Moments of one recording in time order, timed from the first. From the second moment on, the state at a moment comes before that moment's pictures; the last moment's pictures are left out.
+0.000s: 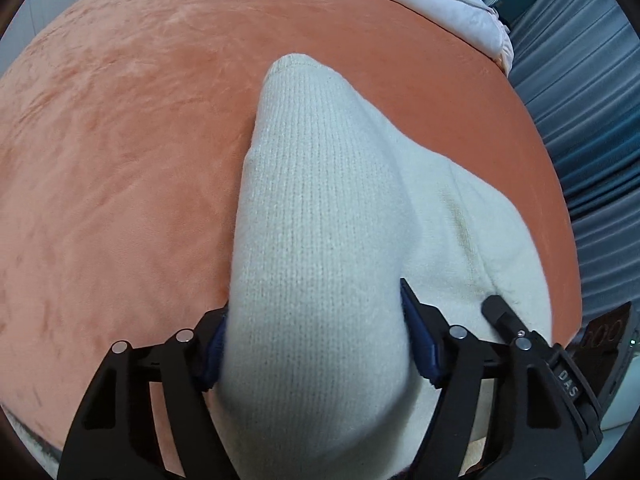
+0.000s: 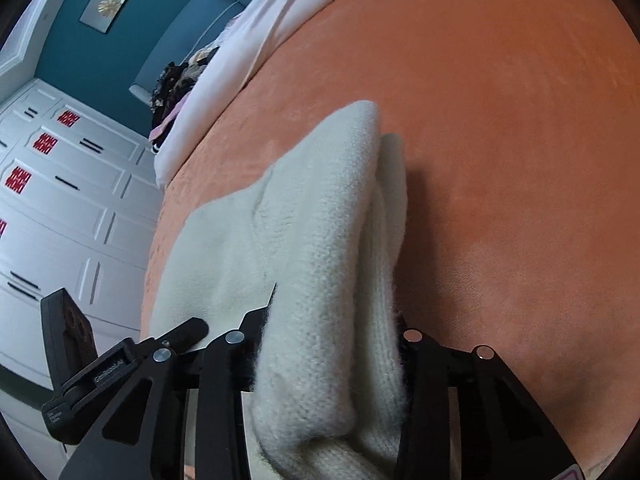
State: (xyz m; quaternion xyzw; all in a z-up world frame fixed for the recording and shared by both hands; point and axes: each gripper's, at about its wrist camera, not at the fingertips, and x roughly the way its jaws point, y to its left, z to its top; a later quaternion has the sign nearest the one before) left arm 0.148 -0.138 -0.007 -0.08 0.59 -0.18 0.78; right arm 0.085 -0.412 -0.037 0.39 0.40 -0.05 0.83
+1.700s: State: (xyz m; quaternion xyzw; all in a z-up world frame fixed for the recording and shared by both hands) left arm 0.130 0.098 0.032 -0.14 0.52 -0.11 0.84; right arm 0.057 -0.275 -0.009 0.31 0.44 -0.05 0.84
